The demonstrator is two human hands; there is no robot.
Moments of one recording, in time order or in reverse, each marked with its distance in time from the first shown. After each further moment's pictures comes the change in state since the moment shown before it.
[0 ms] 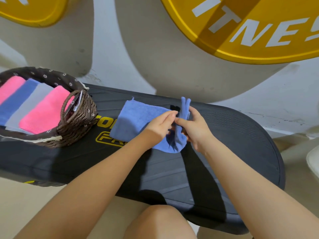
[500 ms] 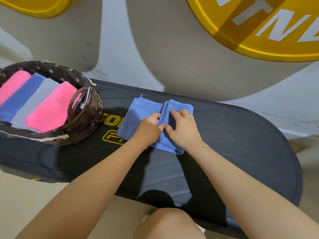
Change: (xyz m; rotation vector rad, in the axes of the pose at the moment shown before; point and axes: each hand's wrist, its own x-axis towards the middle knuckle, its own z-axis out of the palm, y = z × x) left_hand 0.003 -0.020 -0.038 0.414 0.255 -0.151; right_hand 0.024 0.020 0.045 -1.059 0.024 -0.358
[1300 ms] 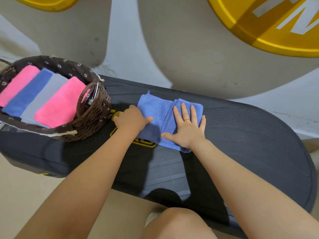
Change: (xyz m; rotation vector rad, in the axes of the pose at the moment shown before) left_hand 0.018 -0.028 -0.049 0.673 0.173 -0.326; right_hand 0.010 0.005 0.023 -0.292 -0.223 0.052
